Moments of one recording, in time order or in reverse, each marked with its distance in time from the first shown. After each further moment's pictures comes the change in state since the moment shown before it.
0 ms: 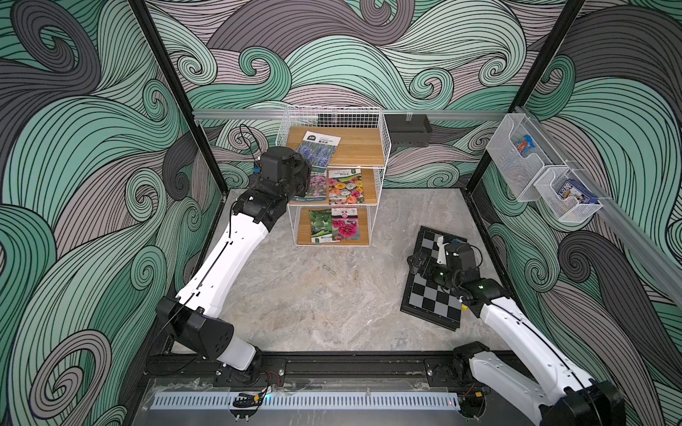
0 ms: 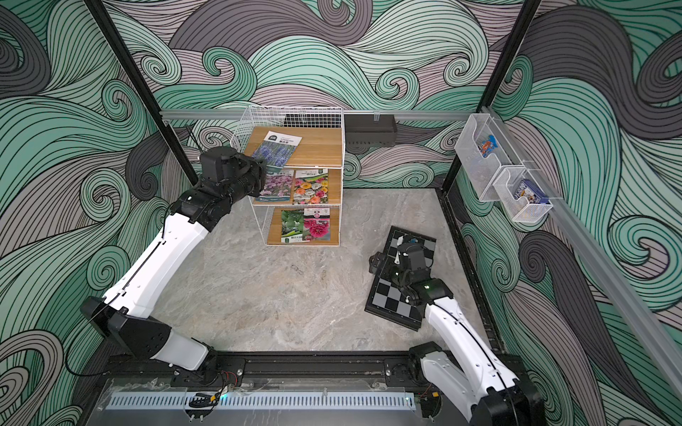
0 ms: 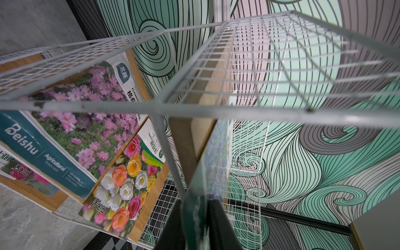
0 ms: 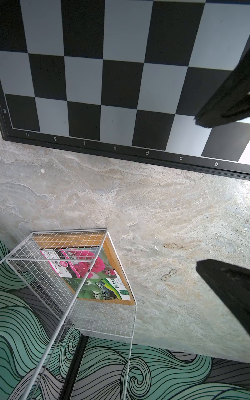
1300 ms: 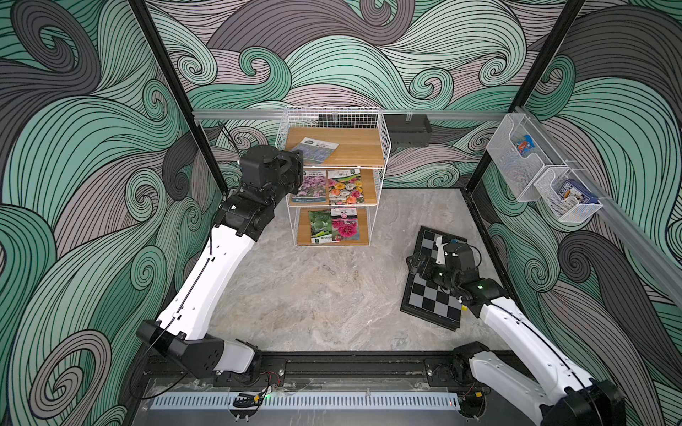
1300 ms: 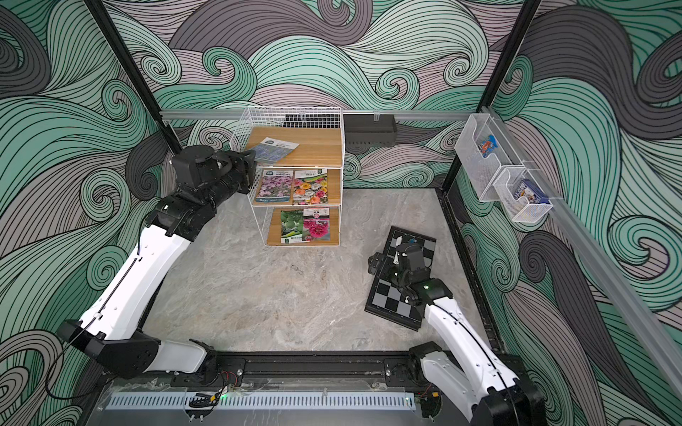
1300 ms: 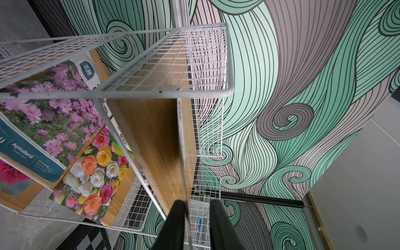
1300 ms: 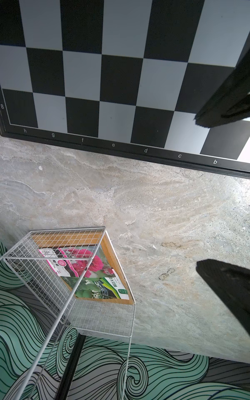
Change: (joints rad) left arm 0.000 -0.102 0.000 0.029 0.010 -0.005; right arm 0.012 0.000 -0.001 0.000 0.002 0.000
